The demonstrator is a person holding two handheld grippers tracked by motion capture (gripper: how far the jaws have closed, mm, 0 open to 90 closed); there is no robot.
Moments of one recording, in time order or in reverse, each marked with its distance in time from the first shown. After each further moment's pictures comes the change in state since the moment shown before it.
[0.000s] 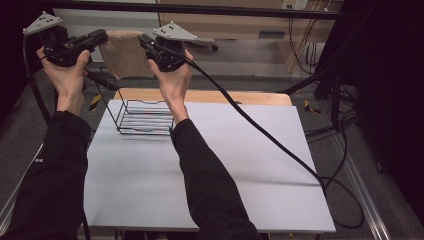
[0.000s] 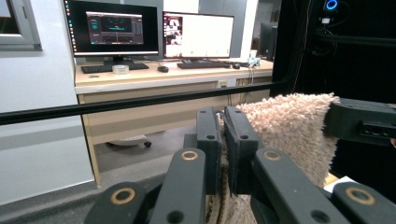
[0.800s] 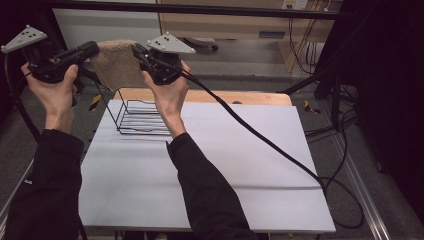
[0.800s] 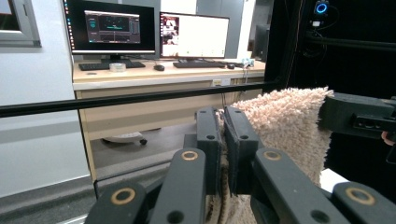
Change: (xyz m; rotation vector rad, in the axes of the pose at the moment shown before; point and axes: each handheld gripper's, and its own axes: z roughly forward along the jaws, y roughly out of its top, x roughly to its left) left arm -0.019 -0.006 -0.046 -0.007 -0.013 -0.008; right arm 0.033 0.000 -0.027 -0.015 0.021 0.009
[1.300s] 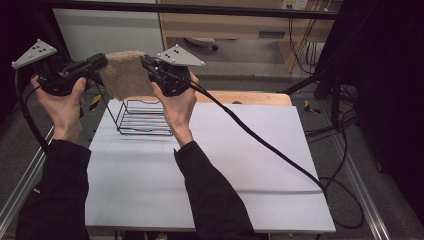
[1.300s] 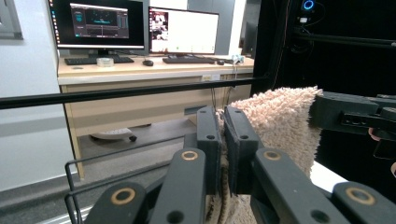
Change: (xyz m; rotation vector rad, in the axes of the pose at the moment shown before) left arm -0.021 -0.019 -0.006 0.005 -0.028 0.000; right arm -0.001 -0.015 -0.025 0.020 -0.011 0.000
